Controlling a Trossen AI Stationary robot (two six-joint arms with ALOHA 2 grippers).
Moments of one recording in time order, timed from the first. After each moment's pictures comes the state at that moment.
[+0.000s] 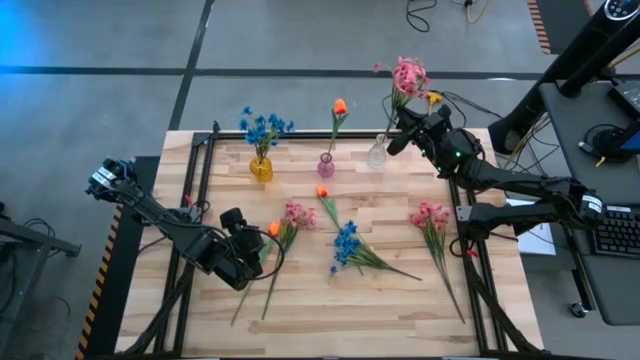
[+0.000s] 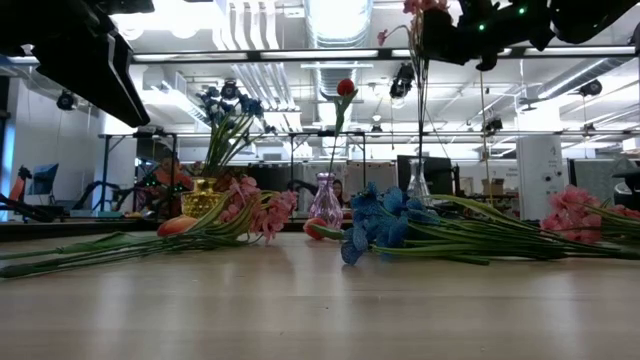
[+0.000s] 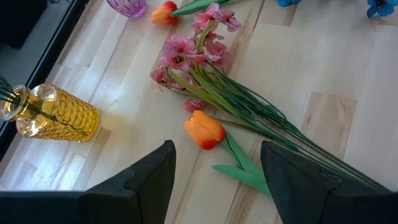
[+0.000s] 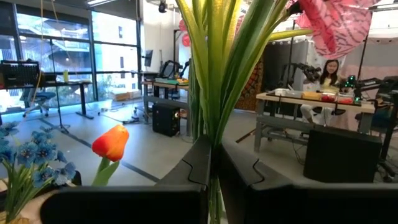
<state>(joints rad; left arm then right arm) -0.61 1.34 0.93 -0.96 -0.70 -0.84 -0.49 1.01 0.63 0.57 0.45 -0.12</state>
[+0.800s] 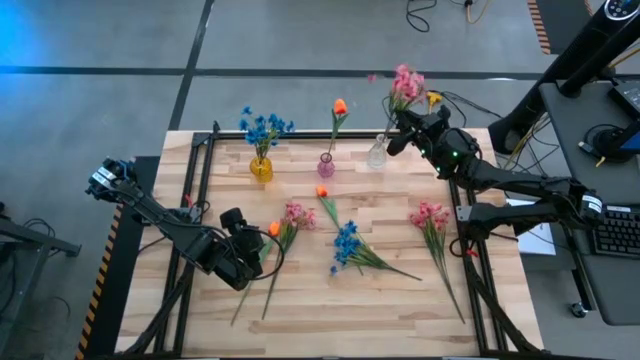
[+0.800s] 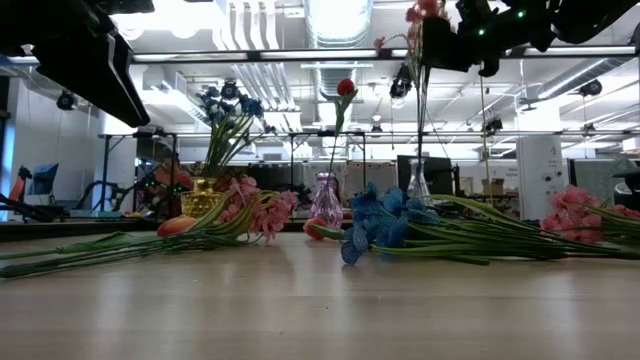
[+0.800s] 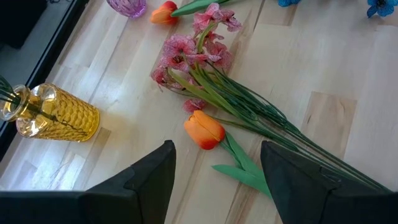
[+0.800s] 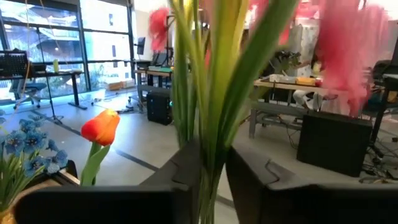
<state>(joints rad) -0.61 1.34 0.93 -0.96 -0.70 -0.84 -0.49 1.01 0.63 0.51 0.48 -0.08</state>
